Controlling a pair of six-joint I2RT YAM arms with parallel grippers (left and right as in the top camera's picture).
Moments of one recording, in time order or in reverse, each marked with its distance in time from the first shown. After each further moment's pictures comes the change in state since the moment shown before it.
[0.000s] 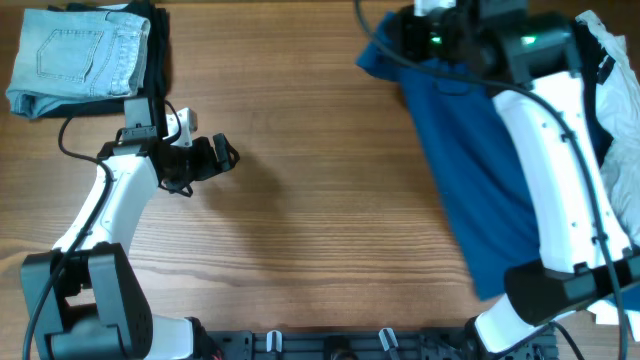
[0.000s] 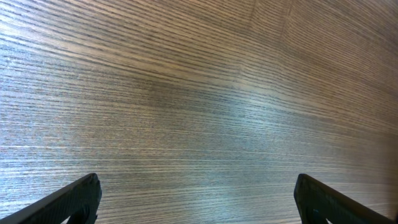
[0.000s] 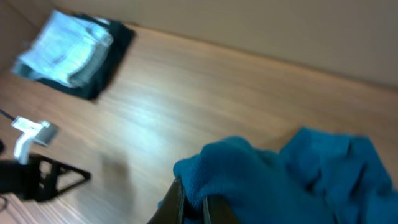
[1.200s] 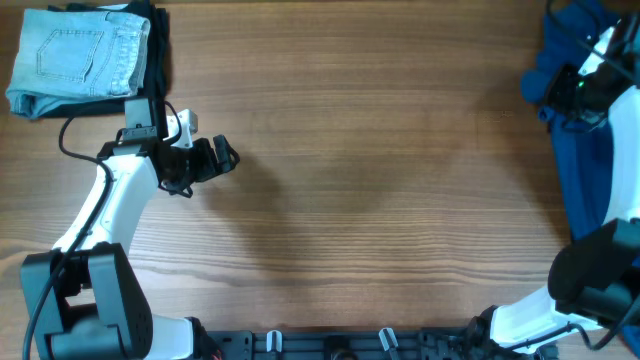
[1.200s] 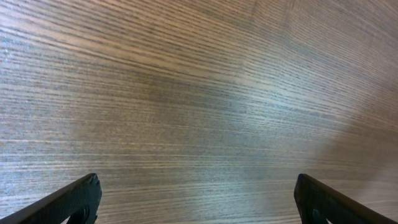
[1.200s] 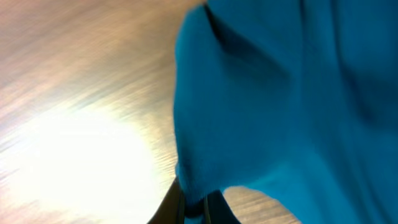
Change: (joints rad) left arm 0.000 0.000 0.000 -0.014 0.000 0.000; right arm -0.663 -0.016 -0.381 -0.048 0.147 0.115
